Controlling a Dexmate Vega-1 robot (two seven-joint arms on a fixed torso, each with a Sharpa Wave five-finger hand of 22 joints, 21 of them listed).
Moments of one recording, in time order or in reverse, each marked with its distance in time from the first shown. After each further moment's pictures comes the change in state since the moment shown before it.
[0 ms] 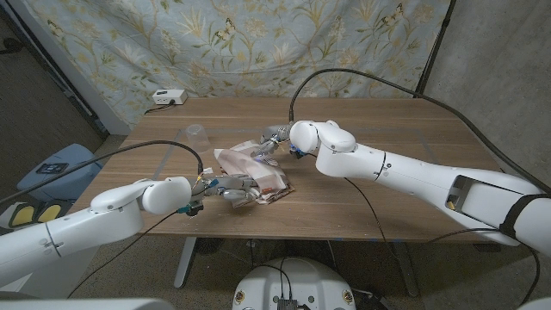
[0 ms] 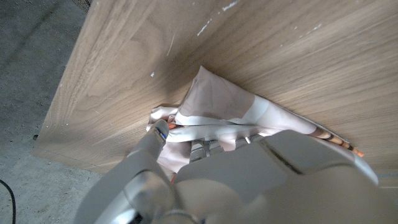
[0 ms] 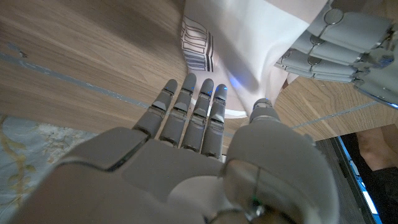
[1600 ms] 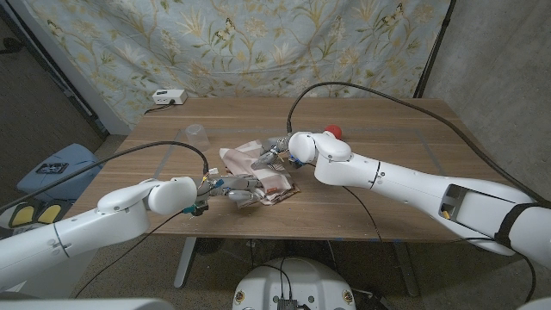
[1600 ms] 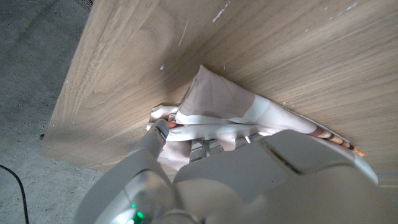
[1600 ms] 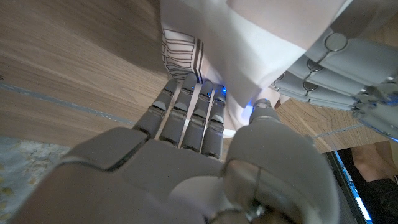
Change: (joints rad) left arm -0.023 -0.034 0.020 -0.006 0.029 0.002 -0.015; left_hand 0.009 0.001 0.000 0.000 0.000 0.003 0.003 0.002 0.000 0.004 -0.003 0.002 0.002 0.004 0.000 -0.005 0.000 -0.002 0.001 -0.002 0.001; right arm -0.050 0.015 0.018 0.064 -0.027 0.079 0.002; right_hand -0.008 0.000 0.008 -0.009 -0.009 -0.025 -0.014 -0.007 0.000 -0.023 -0.009 -0.019 -0.009 -0.001 -0.013 0.000 -0.029 0.000 0.000 -0.007 0.000
